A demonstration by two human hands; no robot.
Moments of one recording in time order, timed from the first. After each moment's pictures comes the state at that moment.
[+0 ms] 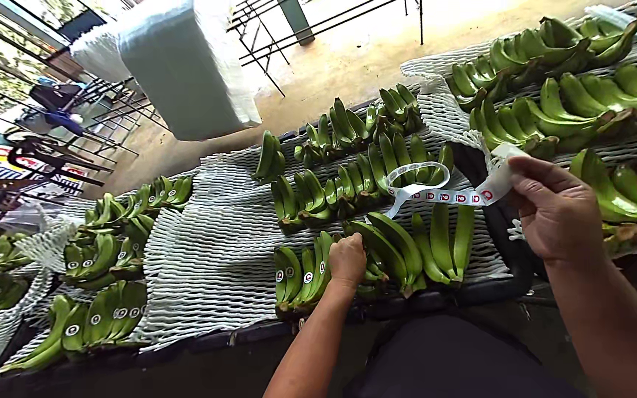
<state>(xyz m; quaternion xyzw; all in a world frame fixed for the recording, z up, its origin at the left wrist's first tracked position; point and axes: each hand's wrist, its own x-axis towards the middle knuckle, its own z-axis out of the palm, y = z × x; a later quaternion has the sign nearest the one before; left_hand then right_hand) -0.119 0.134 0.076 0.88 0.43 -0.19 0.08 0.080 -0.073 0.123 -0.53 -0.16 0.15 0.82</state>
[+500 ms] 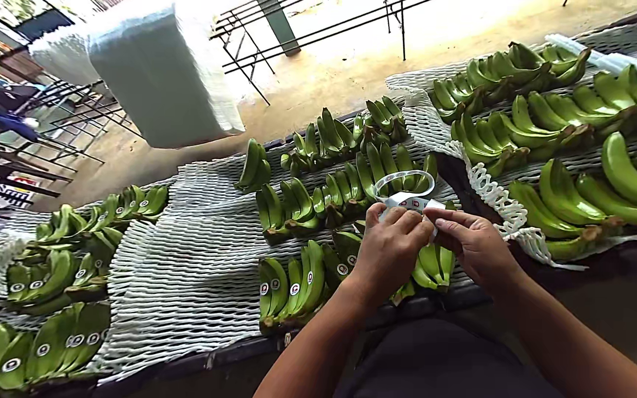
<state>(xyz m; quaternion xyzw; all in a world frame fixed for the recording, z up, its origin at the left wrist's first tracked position) -0.076 0.081 0.134 0.96 -0.03 0.28 0.06 0.027 -0.049 0.130 -0.52 -0.07 0.38 0.76</state>
